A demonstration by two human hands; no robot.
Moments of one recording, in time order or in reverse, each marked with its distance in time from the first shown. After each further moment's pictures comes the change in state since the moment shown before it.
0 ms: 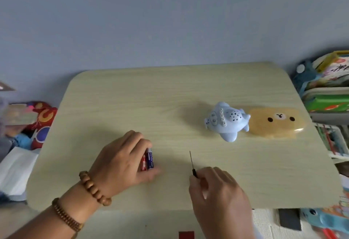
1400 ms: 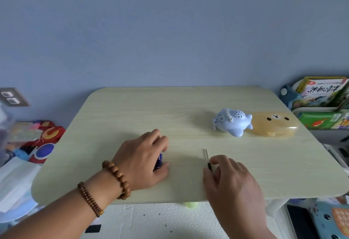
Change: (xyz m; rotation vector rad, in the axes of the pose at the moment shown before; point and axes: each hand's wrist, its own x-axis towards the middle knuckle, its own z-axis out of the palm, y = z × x) left_hand -0.026 0.011 0.013 0.014 0.043 -0.047; right_hand -0.029 -0.001 0.023 -0.091 0.218 -0.050
